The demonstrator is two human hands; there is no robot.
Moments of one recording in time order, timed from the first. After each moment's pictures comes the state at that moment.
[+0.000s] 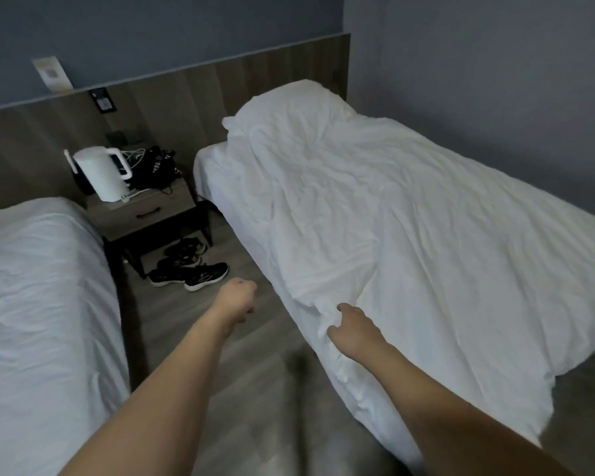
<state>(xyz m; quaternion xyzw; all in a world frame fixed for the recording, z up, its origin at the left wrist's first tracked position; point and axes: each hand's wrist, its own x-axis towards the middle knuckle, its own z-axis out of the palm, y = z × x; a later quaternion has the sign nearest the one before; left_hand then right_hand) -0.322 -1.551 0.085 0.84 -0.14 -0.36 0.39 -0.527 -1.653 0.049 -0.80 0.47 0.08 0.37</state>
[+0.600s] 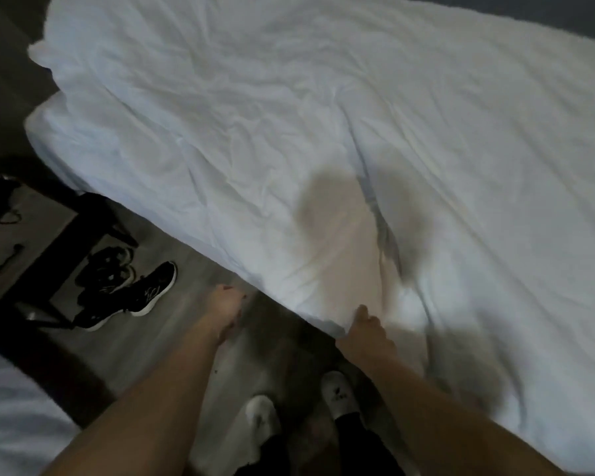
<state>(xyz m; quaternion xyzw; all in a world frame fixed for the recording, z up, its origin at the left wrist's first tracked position) -0.120 -1.772 -0.106 0.84 -0.12 -0.48 0.22 -0.367 -1.764 -0.159 -0.59 0.68 0.18 0.41</state>
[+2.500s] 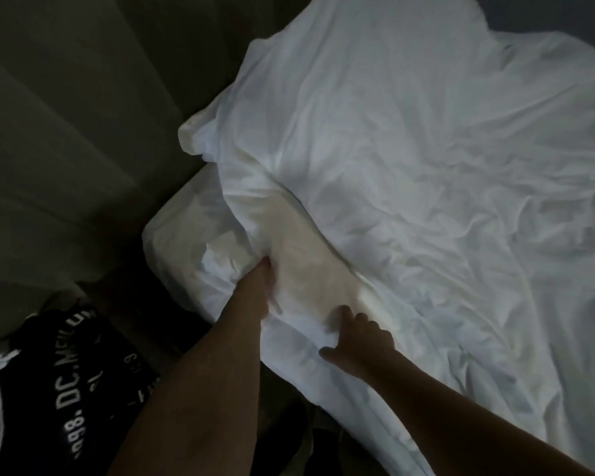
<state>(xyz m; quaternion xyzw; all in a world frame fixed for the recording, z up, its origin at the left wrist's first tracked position) 0.693 -2.281 -0.292 0.74 0.07 -0.59 0.33 0.463 -2.246 -0.174 -0.70 0.58 0.23 0.34</state>
